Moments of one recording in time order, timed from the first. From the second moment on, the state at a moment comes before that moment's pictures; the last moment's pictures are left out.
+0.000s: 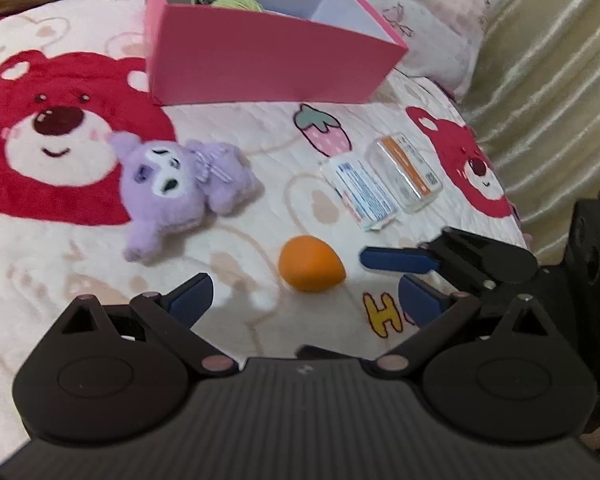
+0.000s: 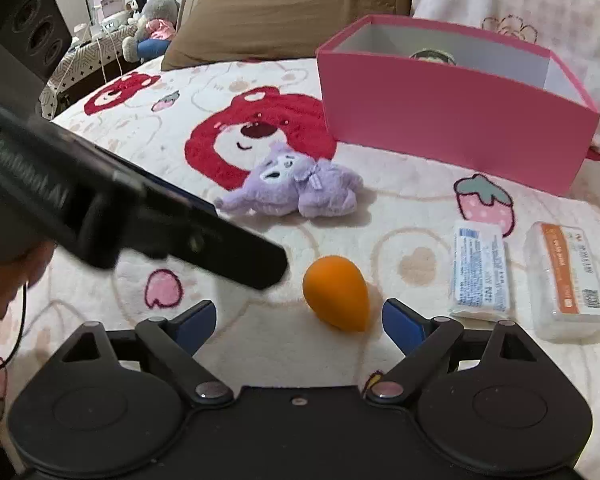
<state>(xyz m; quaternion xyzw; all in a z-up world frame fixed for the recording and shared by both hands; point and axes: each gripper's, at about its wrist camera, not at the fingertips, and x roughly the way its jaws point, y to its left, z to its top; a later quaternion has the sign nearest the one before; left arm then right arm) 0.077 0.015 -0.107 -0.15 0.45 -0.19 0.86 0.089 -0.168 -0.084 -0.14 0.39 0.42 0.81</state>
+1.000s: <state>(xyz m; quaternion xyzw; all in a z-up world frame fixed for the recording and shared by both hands) 0.084 -0.010 -0.145 -0.13 0.41 -0.21 0.88 0.095 -0.172 -0.115 -0.10 0.37 0.37 0.85</state>
